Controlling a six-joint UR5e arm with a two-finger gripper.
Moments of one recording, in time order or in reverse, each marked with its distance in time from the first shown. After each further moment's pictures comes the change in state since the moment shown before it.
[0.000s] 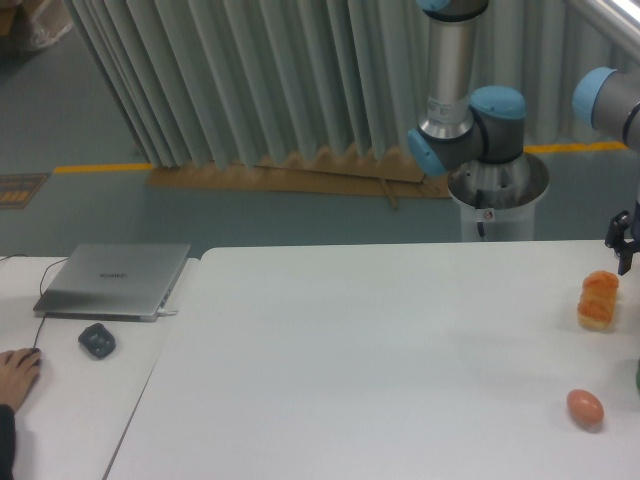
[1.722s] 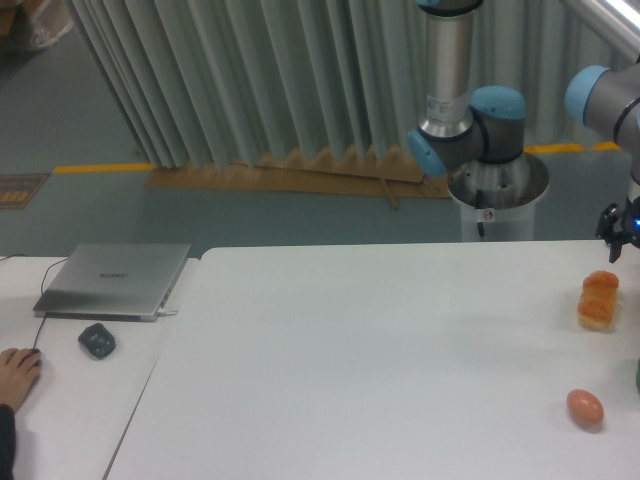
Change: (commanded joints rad) arm 0.023 0.045 -0.080 -0.008 0.013 -0.010
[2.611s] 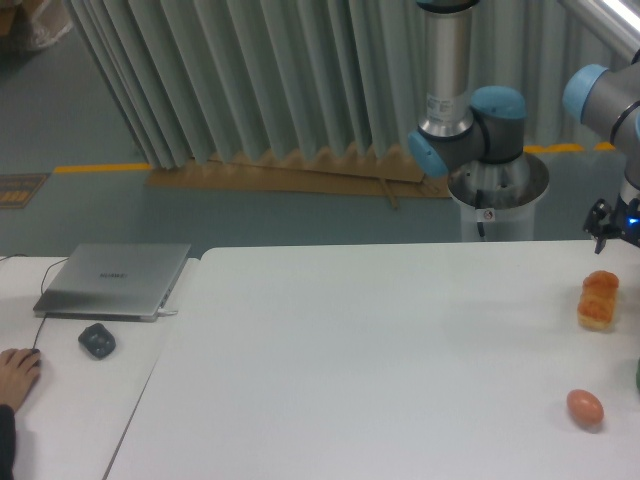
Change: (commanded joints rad) arm 0.015 0.073 -0.090 -0.113 0.044 -0.089
